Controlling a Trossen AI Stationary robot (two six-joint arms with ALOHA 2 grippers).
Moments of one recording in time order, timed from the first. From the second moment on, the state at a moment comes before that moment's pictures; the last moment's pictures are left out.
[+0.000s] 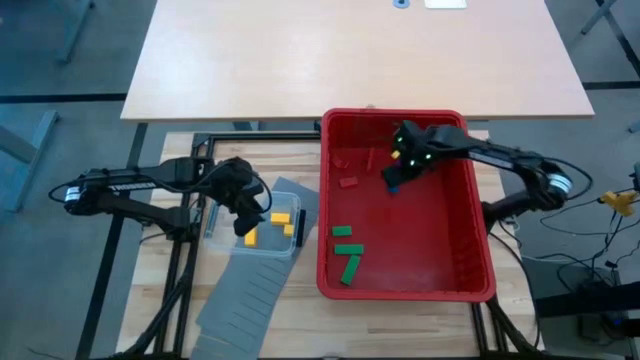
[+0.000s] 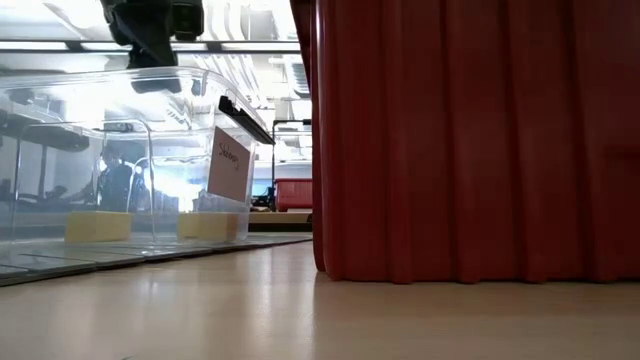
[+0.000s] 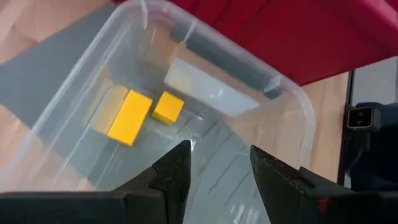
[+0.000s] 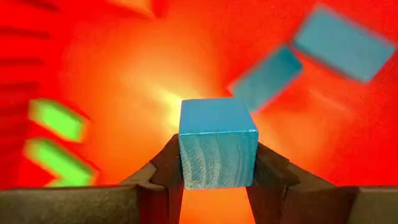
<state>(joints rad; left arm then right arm) 0.14 1.05 0.99 -0.88 0.22 -0.36 -0.61 1.35 1.05 -0.96 -0.22 0.51</state>
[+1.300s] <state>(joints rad) 0.10 1.16 1.04 0.04 -0.06 0.20 -0.21 1.47 1.25 0.15 -0.40 1.13</state>
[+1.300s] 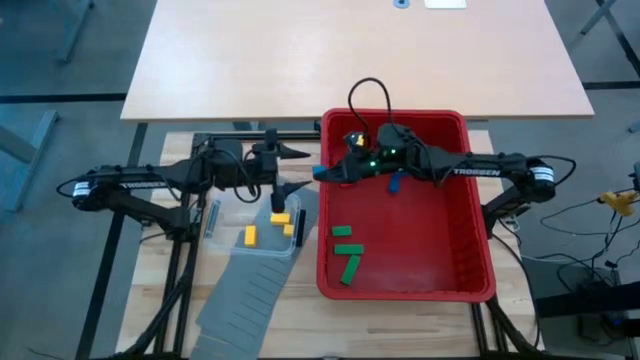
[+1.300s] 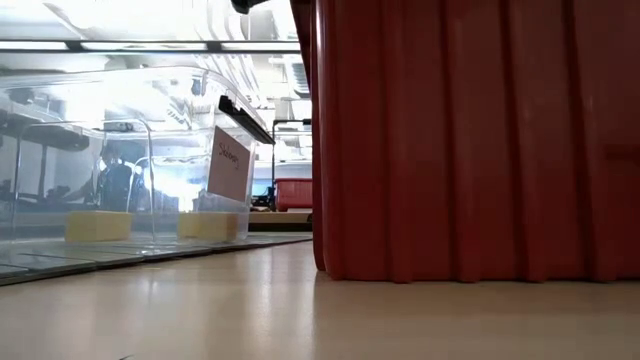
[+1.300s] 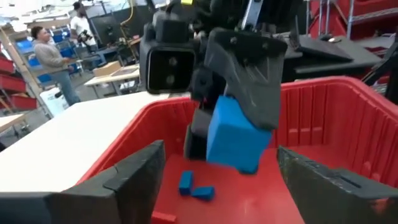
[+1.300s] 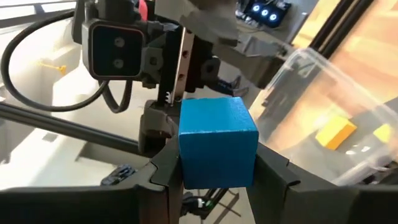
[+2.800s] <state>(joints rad) 0.03 0.94 1.02 -0.82 0.00 -0.07 -0.25 1.49 1.28 -0.20 -0.50 1.00</state>
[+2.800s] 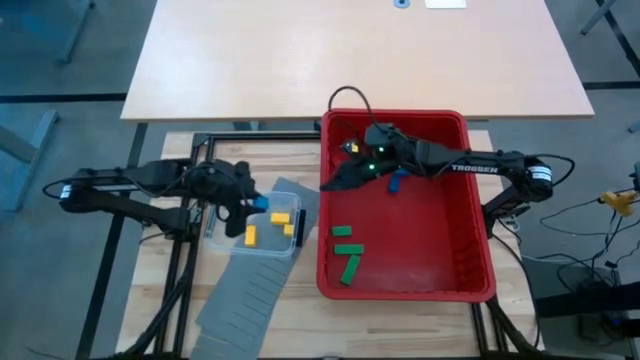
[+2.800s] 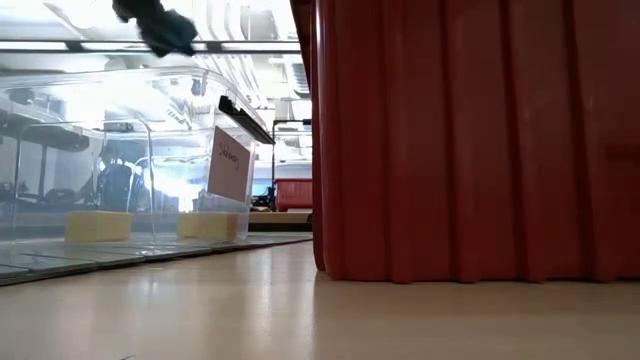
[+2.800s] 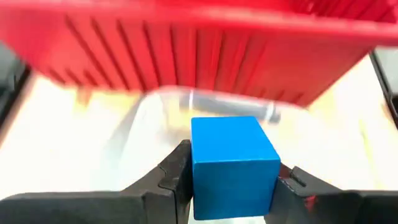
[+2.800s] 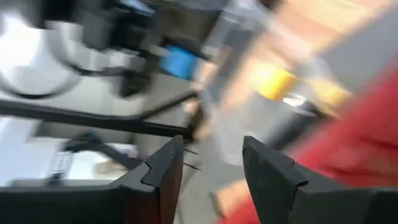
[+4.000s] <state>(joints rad) 0.03 1.06 0.99 -0.95 0.06 -0.34 -0.63 1.49 1.17 -1.05 -0.05 0.13</state>
